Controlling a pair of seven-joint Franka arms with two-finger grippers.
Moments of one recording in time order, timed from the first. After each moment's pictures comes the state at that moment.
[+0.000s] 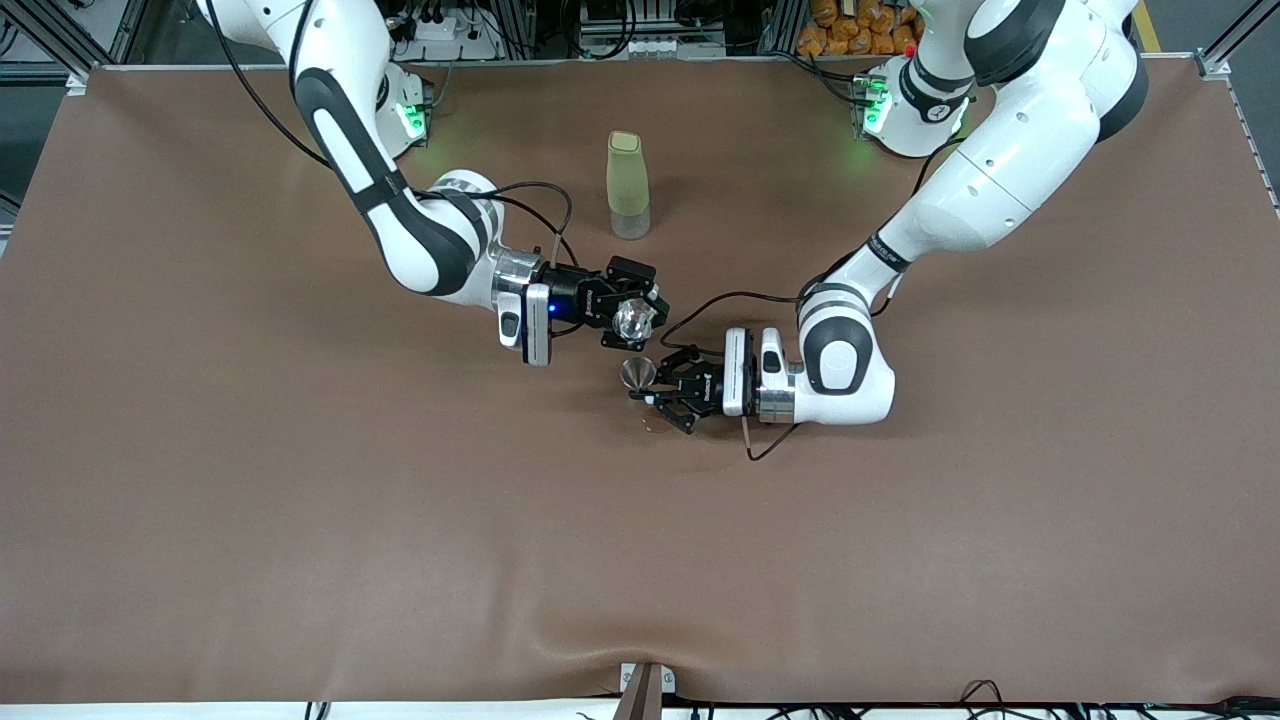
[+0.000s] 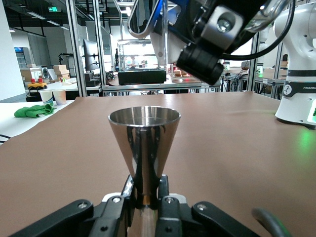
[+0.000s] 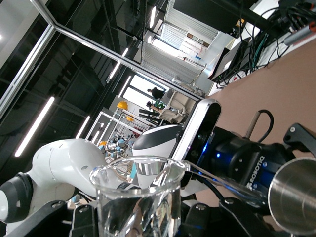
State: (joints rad) left arm -0.03 0.95 -0.58 -1.59 -1.40 2.24 2.47; right arm 0.48 0.42 0.16 -2.01 2.28 2.13 -1.59
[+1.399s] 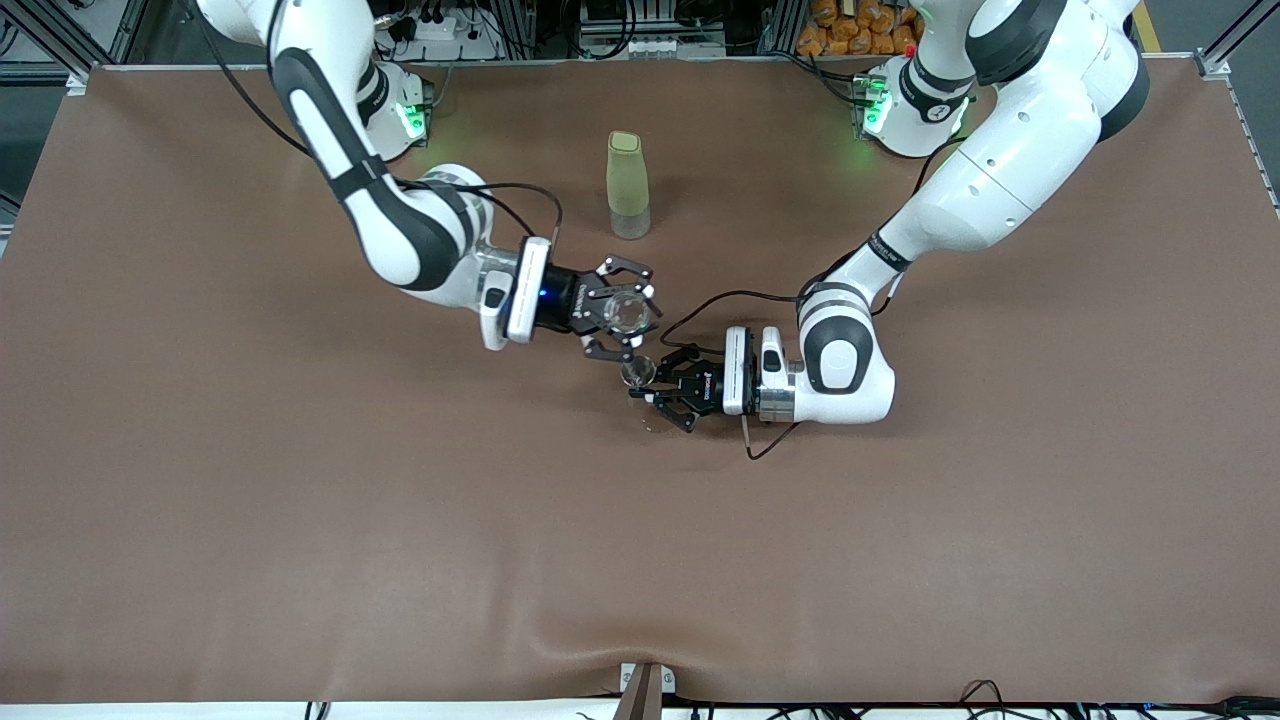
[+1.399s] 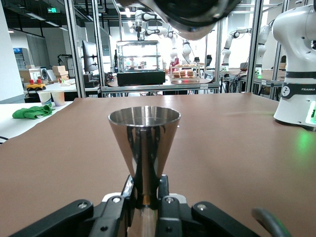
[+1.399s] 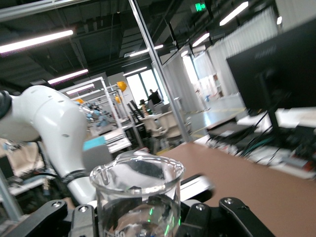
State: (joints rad) left arm -0.02 0.94 -0.59 -1.60 -1.40 2.24 2.47; right arm 0.44 0.37 0.15 -1.98 2.25 2.16 -2.31
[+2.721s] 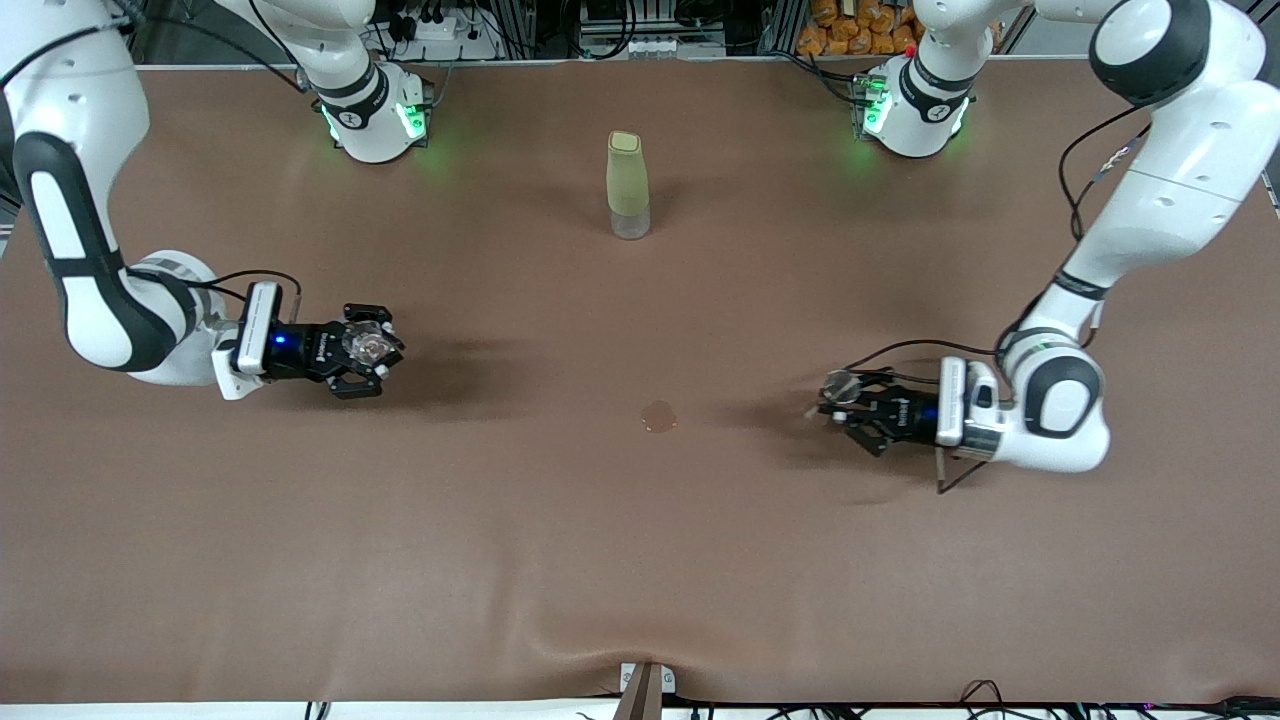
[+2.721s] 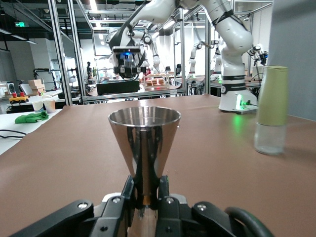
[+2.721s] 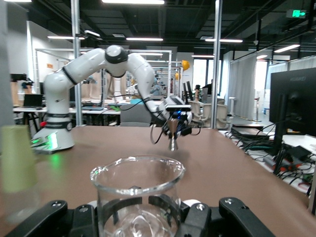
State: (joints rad) left arm 0.49 0.94 -0.57 -1.60 -0.91 1.75 2.40; right arm -0.24 0.50 0.08 -2.03 1.37 1.51 -2.59
